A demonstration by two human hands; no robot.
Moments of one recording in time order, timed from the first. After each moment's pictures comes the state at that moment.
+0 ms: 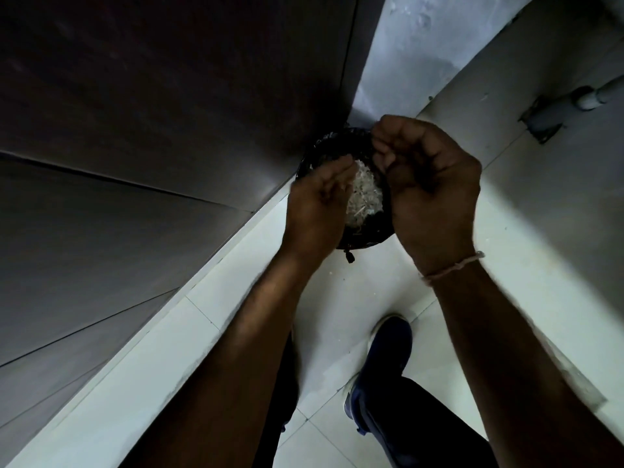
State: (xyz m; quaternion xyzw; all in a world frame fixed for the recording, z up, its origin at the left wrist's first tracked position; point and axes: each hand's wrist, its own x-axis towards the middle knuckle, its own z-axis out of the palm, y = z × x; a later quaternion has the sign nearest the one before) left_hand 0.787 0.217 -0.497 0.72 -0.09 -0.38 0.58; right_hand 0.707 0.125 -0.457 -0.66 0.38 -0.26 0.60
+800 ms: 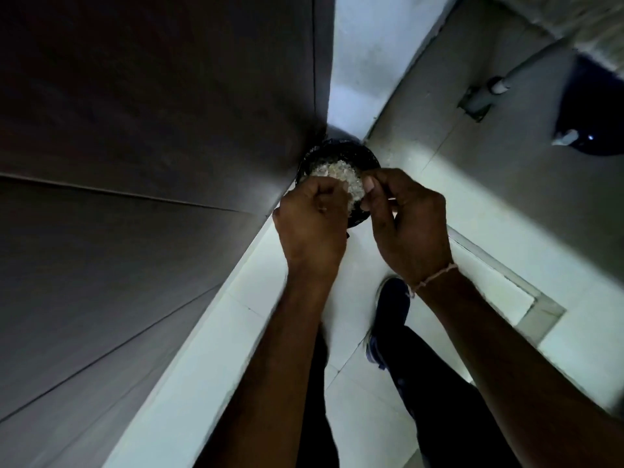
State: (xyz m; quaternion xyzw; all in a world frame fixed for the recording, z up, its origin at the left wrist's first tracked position) left_hand 0.765 0.249 -0.308 0.82 -0.12 -0.30 0.48; right_hand 0.661 0.169 -0.311 -0.81 0.39 -0.22 0.38
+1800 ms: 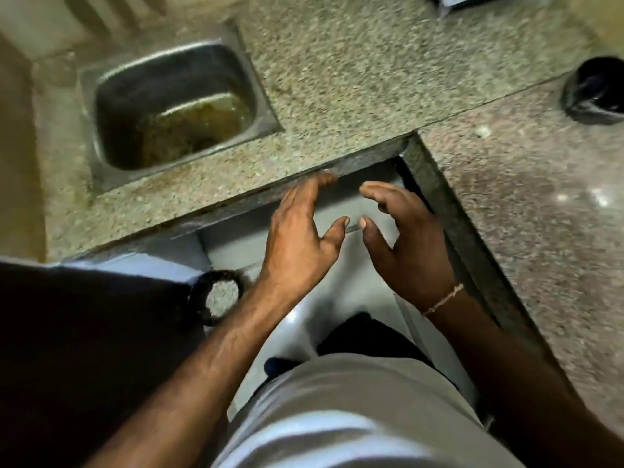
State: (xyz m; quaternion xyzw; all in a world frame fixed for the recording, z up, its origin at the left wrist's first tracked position) left_hand 0.448 0.245 0.135 0.45 -0.76 -0.34 0.31; right_hand 0.278 0.313 0.118 -0.64 0.64 -0.41 0.10
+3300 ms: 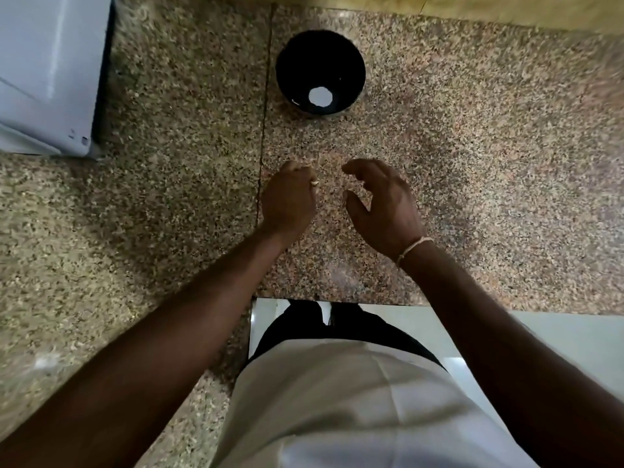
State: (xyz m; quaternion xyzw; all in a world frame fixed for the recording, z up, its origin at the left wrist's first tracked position) left_hand -0.071 0.027 0.011 0.04 -0.97 -0.24 -0.08; right_hand -0.056 0.204 0.067 -0.12 0.93 -0.33 0.04
